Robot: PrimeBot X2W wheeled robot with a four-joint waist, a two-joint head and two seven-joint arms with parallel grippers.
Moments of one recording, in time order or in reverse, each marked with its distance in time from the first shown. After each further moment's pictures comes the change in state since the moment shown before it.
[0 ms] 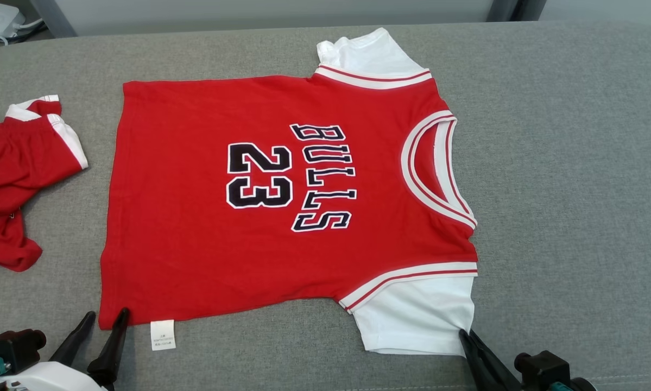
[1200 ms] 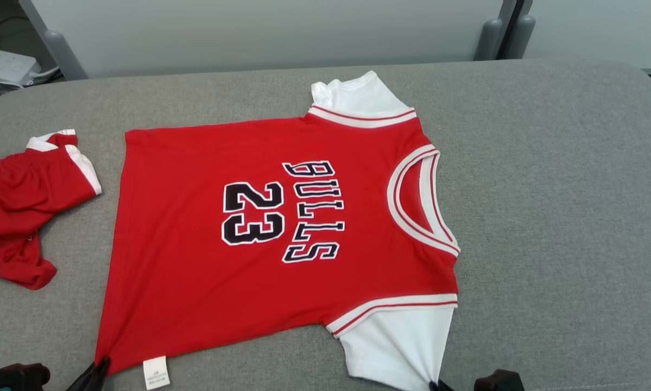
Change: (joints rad) left arm 0.024 0.043 -0.117 0.107 0.040 -0.001 -0.003; right arm 0.063 -0.019 0.109 -0.084 0.001 0.000 0.288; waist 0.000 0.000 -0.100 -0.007
